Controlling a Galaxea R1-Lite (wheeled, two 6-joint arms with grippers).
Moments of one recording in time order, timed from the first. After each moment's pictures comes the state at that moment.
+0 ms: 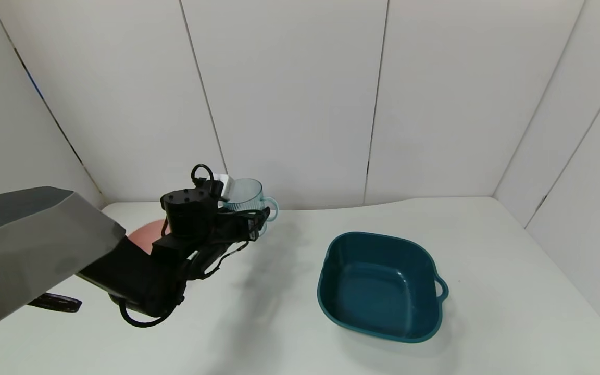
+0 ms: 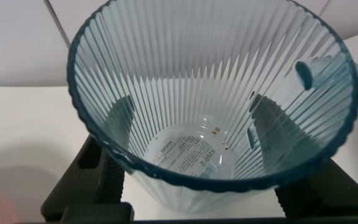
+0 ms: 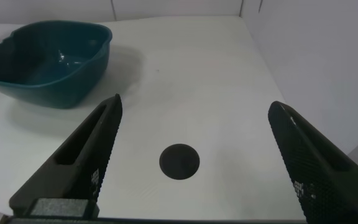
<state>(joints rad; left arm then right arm) -0.30 2.15 -0.91 -1.09 0.08 -0.03 0.00 0.00 0.00 0.00 -0.01 0.04</state>
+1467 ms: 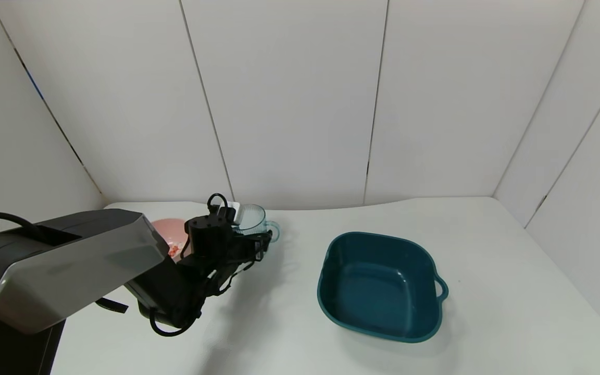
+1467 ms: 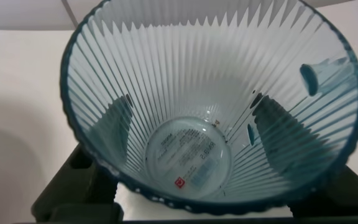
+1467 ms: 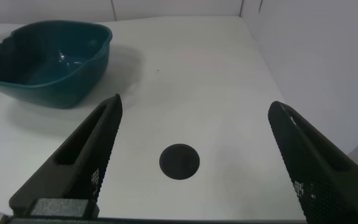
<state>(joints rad) -0.29 2.34 -0.93 -1.16 0.12 -0.03 0.00 0.00 0.00 0.00 -0.01 0.04</state>
